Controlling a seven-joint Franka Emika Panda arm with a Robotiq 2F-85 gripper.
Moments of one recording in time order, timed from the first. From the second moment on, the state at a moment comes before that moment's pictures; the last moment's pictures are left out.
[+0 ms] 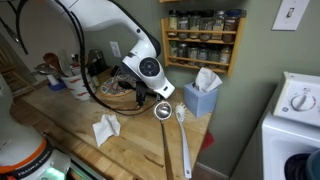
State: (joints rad) arm -0.41 0.31 -0.04 -2.29 1.45 2.61 -0.71
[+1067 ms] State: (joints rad) arm -0.34 0.38 -0.04 -2.22 1.53 2.69 -0.71
